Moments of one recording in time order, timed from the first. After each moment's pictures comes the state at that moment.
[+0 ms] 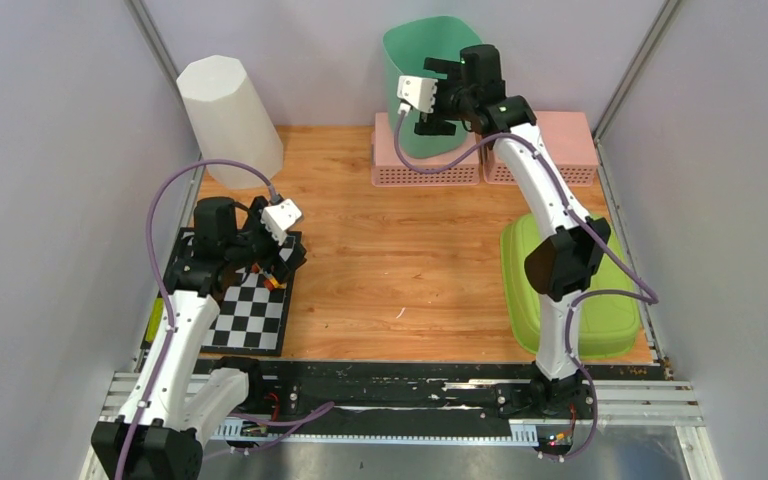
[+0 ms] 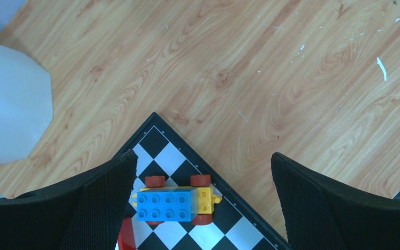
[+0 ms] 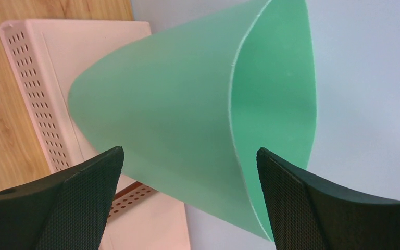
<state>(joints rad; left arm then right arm) -0.07 0.88 0.84 -0.59 0.55 0.62 0.38 2.02 2.25 -0.63 -0.28 -1.19</state>
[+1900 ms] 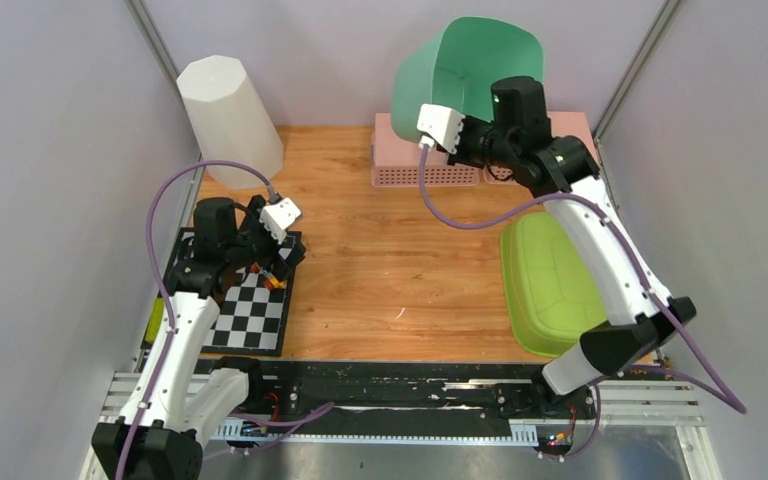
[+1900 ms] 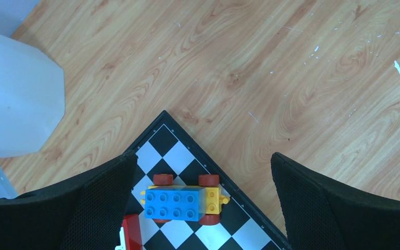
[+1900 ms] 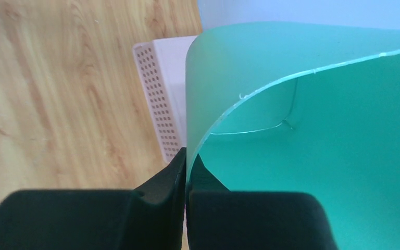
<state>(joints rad) -0.07 0.88 0.82 -0.55 0.52 0.61 0.50 1.55 1.90 -0.83 -0.24 -1.02</state>
